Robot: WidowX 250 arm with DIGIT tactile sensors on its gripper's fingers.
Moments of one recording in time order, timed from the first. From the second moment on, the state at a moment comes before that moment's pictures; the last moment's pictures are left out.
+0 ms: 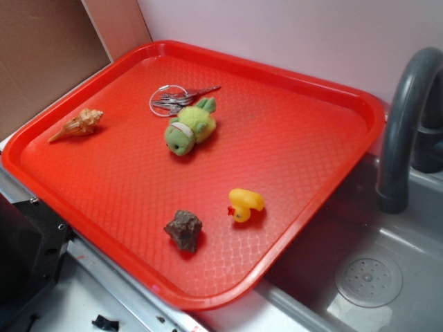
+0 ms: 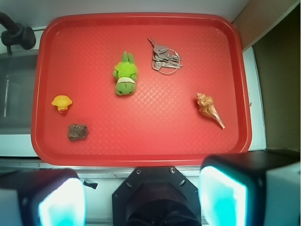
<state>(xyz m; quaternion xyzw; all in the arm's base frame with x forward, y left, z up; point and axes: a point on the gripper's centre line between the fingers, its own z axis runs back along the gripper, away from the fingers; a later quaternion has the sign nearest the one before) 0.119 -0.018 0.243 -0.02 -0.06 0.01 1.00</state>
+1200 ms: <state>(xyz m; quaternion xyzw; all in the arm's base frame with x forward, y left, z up) 0.159 -0.096 0.169 -0.05 -0.02 -0.47 0.88</state>
